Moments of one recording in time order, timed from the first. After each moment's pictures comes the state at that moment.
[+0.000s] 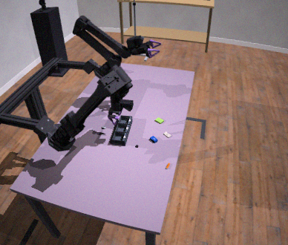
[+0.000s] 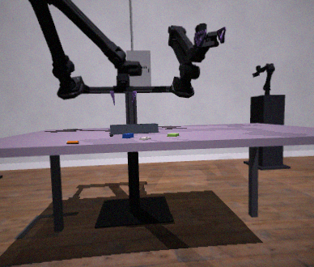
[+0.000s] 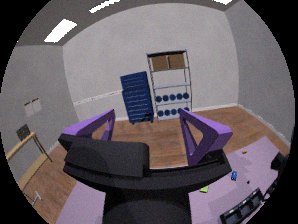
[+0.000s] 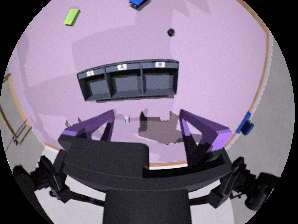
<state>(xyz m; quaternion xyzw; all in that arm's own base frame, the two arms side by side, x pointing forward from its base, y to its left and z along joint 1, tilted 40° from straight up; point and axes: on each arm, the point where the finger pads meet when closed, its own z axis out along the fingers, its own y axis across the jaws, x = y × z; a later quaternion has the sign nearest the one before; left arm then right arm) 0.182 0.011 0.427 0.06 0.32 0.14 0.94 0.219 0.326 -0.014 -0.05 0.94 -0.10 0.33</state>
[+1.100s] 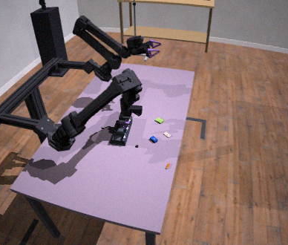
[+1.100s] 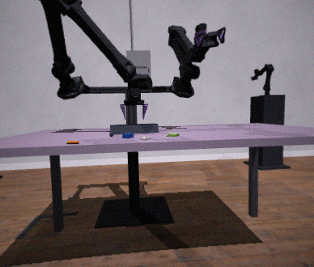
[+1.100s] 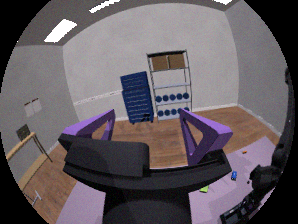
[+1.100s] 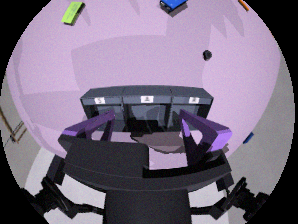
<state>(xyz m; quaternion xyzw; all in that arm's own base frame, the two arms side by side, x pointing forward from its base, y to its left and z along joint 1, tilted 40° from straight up) 0.182 0.011 0.427 0.06 0.32 0.14 0.94 0.298 0.374 -0.057 -0.07 0.94 -0.10 0.32</state>
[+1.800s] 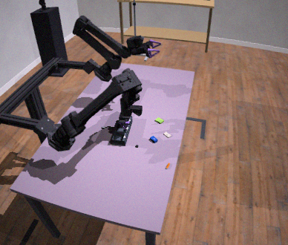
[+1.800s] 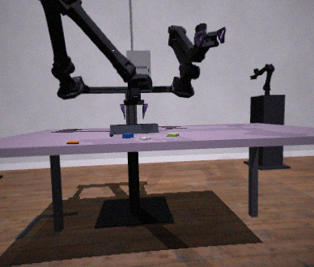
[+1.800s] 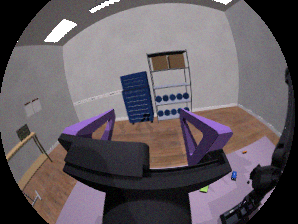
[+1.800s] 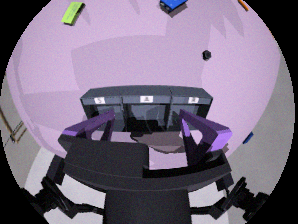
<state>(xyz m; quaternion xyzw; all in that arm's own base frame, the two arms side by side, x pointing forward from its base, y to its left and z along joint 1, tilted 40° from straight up) 0.182 0.011 0.427 0.06 0.32 0.14 0.94 0.298 0.373 -0.056 -0.07 0.94 -0.10 0.32</state>
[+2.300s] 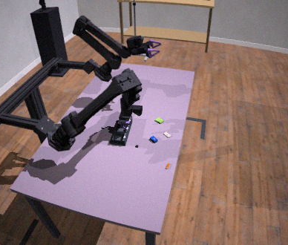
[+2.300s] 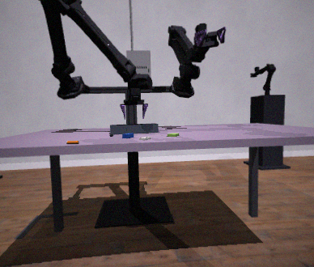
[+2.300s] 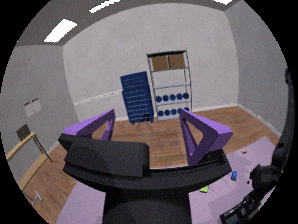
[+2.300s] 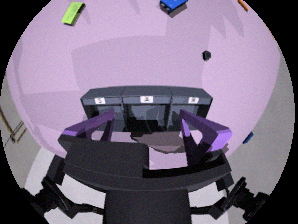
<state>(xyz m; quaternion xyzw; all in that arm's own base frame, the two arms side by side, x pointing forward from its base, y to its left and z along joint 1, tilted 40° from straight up) 0.182 0.011 0.427 0.06 0.32 0.14 0.94 0.298 0.374 -0.055 -0.07 0.94 -0.10 0.32</state>
